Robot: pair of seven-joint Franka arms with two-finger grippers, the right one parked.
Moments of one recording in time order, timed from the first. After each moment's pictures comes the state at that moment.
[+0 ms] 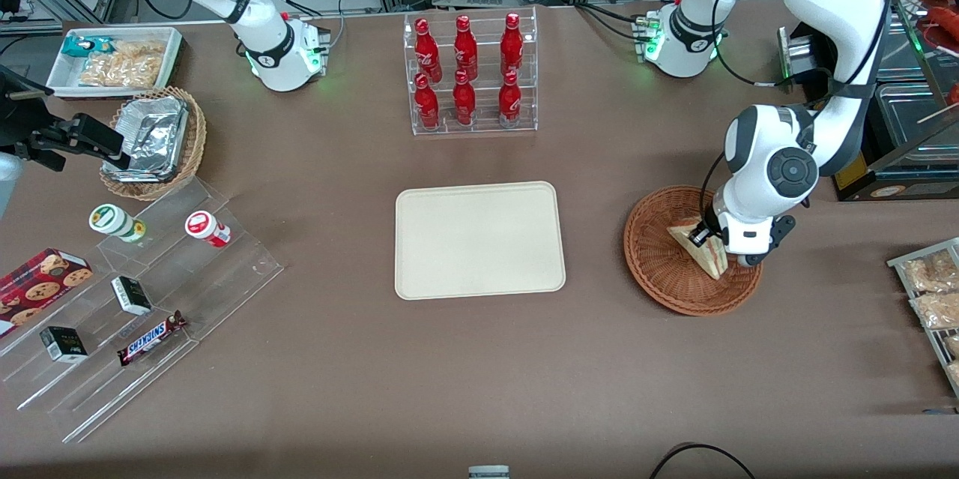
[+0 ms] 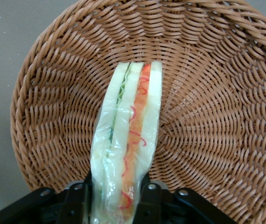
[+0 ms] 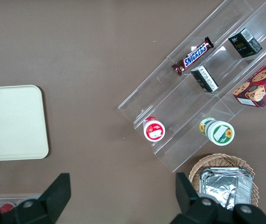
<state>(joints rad) -0.04 0.25 -0.10 -2.21 0.06 2.35 -0.91</state>
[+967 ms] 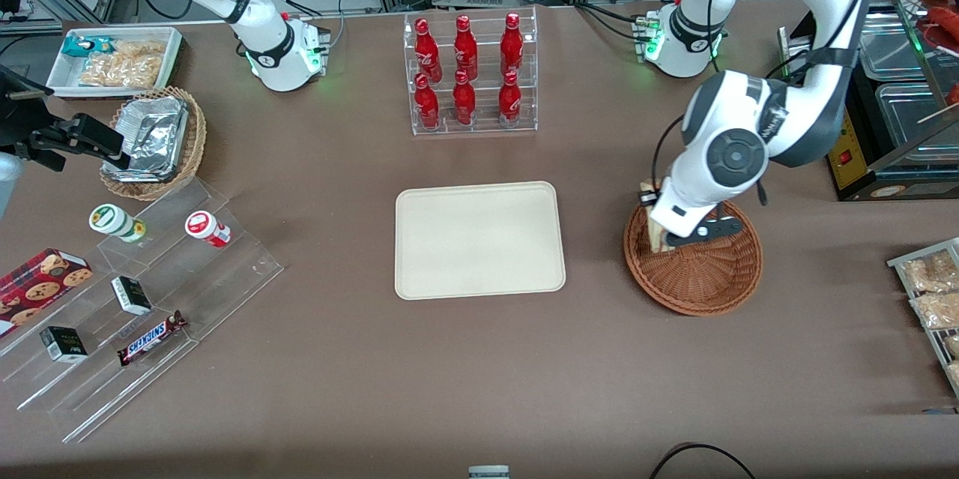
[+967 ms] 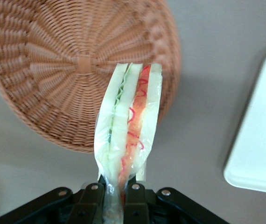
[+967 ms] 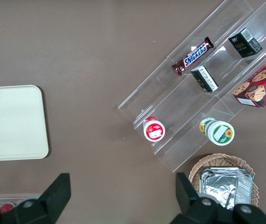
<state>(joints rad) -0.16 0.21 -0.23 -1.95 0.05 1.90 -0.56</state>
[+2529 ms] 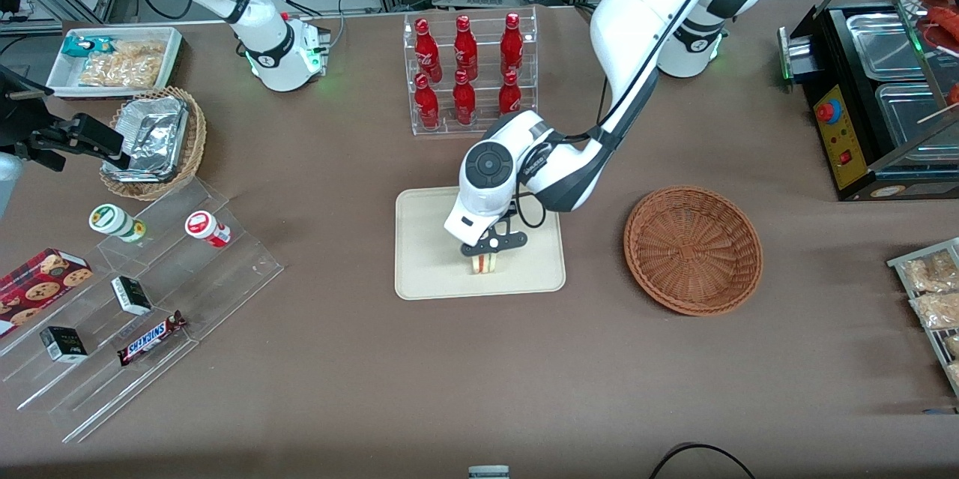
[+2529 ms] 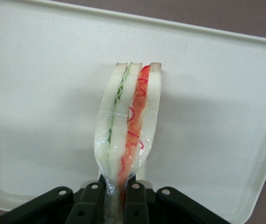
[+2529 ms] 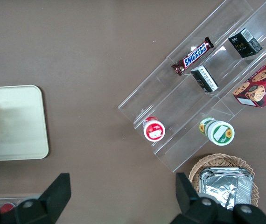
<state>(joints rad) -0.61 0.78 -0.24 -1.38 0.05 2.11 -1.00</state>
